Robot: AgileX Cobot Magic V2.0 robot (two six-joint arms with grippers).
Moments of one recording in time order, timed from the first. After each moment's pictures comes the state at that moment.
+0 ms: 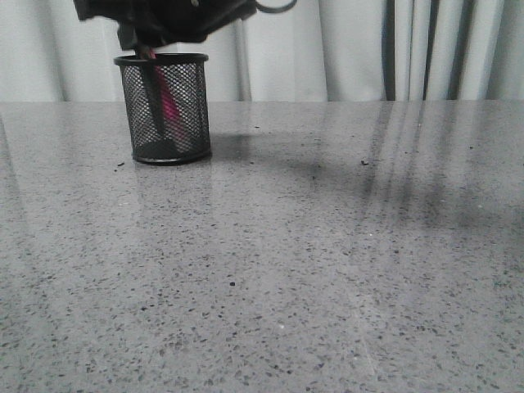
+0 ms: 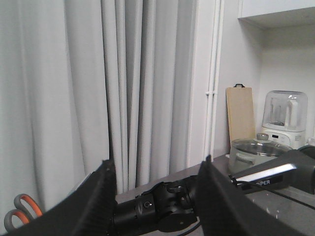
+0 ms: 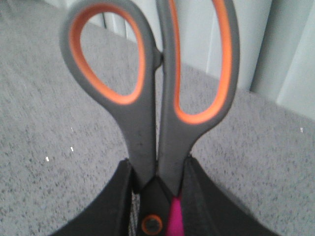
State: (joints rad) left arm -0.65 0.36 -0.87 -0.32 0.39 0.28; right arm 0.68 1.95 -1.53 -0.55 -0.02 0.53
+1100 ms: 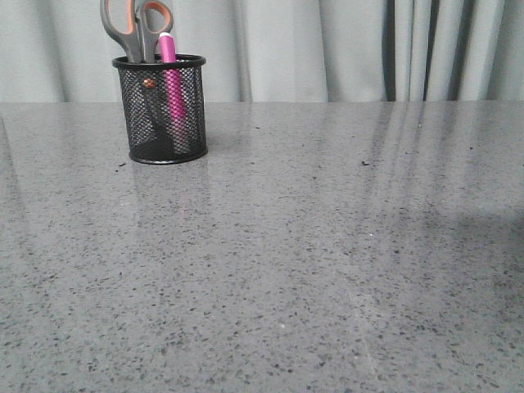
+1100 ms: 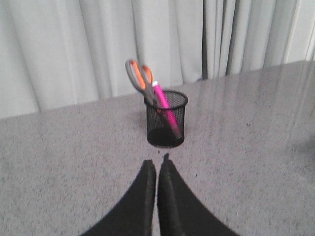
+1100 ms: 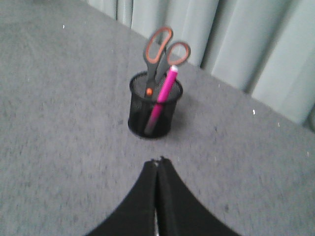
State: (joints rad) left arm -0.65 0.01 -0.67 0.30 0.89 -0.17; right arm 0.88 0.80 -0.86 -0.46 0.52 0.33
